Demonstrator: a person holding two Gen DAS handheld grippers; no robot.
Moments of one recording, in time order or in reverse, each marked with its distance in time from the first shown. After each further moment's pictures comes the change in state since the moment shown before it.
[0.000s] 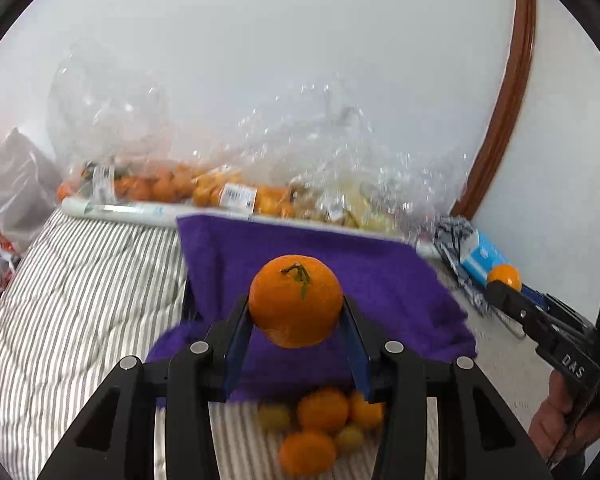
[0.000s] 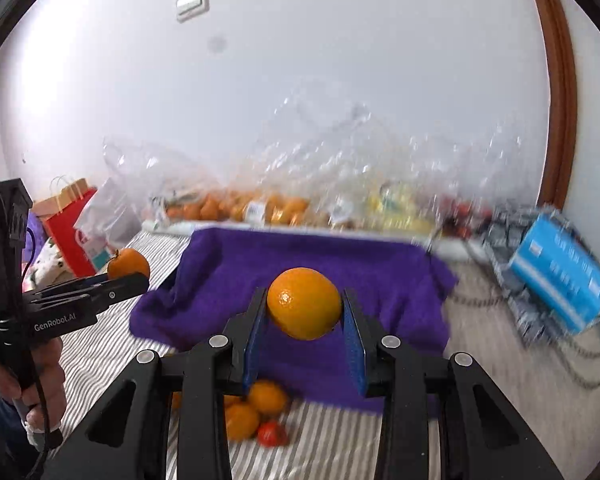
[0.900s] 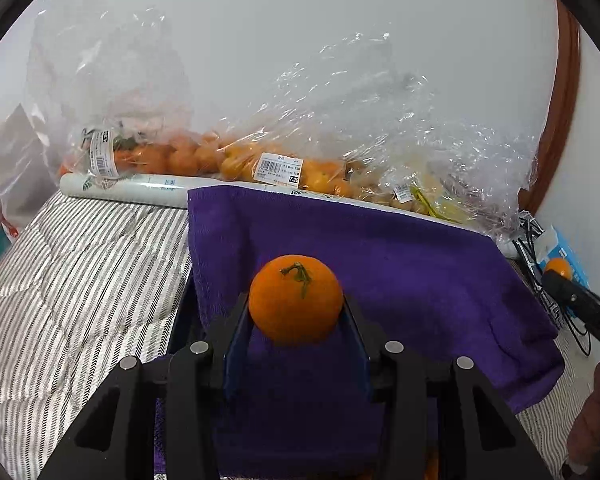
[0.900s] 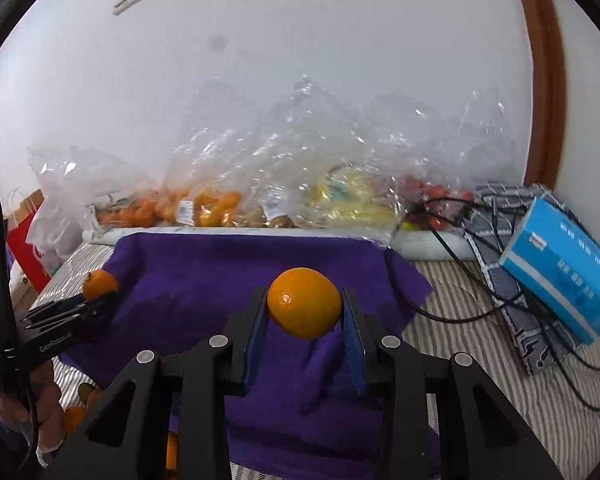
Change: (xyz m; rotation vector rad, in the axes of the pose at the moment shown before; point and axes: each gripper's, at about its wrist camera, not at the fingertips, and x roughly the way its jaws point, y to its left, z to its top) left arm 0.091 0.014 -0.018 -0.024 0.030 0.169; right arm 0.079 -0.065 -0.010 0.091 0.064 -0.091
